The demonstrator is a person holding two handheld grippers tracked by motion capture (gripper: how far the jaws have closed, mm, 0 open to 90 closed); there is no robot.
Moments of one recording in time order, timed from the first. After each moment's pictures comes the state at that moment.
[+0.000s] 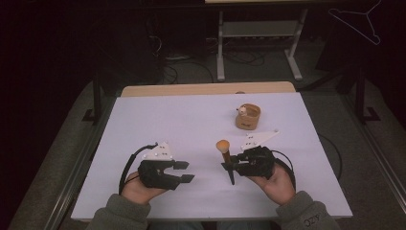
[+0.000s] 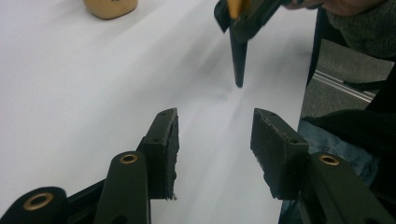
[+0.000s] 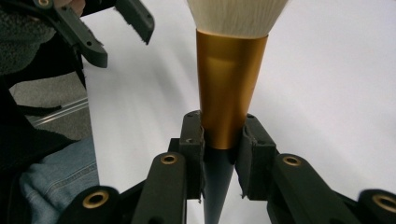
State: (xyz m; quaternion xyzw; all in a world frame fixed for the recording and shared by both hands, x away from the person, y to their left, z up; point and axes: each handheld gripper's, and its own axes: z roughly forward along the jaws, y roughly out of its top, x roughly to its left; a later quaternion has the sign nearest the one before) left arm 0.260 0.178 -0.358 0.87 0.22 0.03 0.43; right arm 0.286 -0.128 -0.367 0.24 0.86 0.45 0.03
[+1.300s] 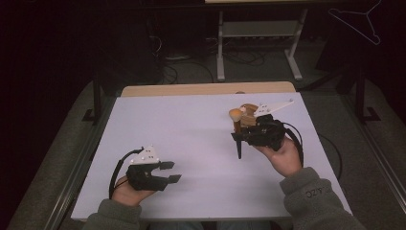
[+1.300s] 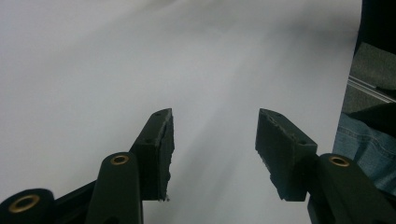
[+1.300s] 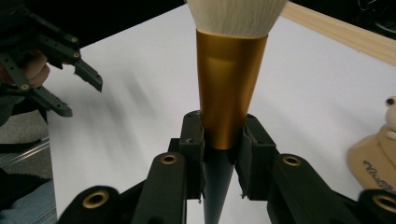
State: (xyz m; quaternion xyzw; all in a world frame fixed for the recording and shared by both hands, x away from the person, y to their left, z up) left arm 0.262 0.213 -0.382 0.86 0.26 0.07 0.43; right arm 0.341 -0.157 -0.330 0.30 0.83 0.47 0.05
